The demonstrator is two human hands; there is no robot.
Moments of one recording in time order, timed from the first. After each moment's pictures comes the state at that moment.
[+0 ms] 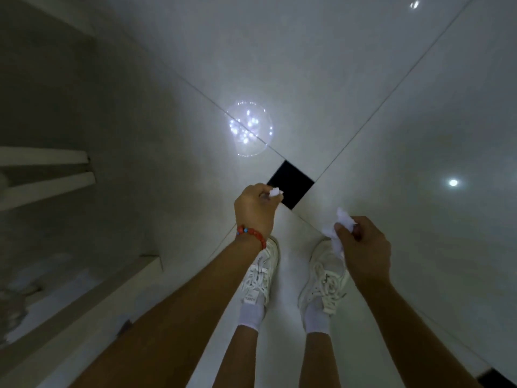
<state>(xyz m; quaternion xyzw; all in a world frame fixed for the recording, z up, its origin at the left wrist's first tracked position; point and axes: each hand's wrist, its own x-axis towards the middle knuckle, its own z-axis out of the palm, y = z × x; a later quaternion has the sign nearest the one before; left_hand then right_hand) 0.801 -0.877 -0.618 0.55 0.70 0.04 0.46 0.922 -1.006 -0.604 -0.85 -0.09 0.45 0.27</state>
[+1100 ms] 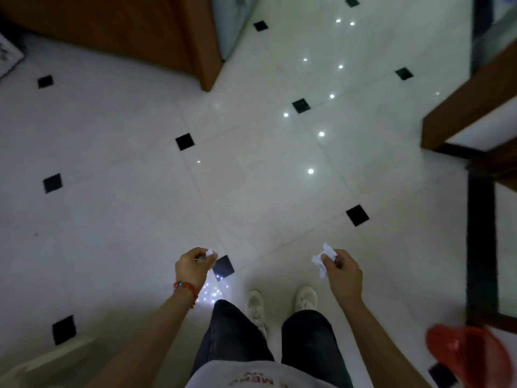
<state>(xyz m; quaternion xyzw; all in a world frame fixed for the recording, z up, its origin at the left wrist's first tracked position) 0.821 -0.918 -0.144 0.81 0.30 -0.15 0.47 0.783 -1.213 -0.128 -0.80 0.34 0.04 0.49</state>
